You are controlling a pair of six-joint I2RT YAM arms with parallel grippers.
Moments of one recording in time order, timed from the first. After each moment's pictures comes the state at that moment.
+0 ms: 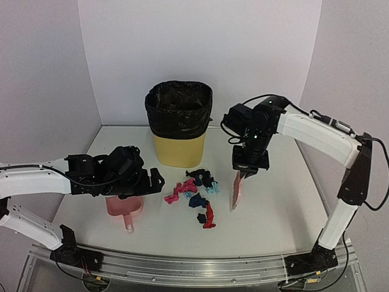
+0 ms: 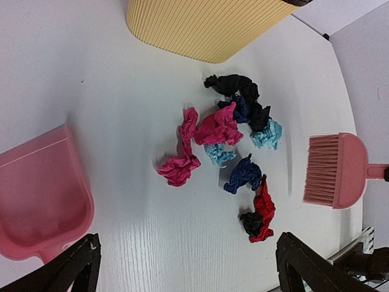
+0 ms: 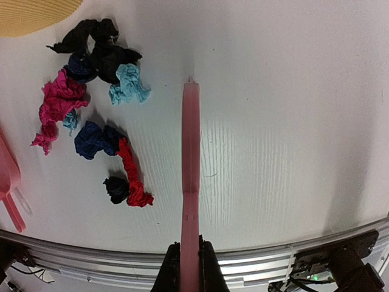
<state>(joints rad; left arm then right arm) -1.08 1.22 0.91 -0.54 -0.34 -1.04 0.83 1.77 1.76 -1.41 0.08 0.94</state>
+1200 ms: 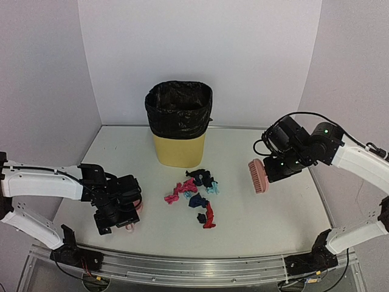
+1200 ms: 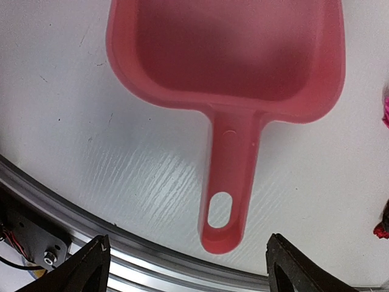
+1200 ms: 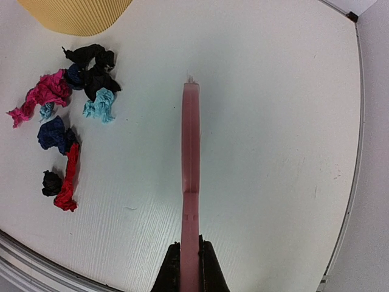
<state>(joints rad) -1.08 1.31 0.83 -1.03 -0.10 -1.56 0.83 1.27 1.25 -1.09 0.33 0.46</state>
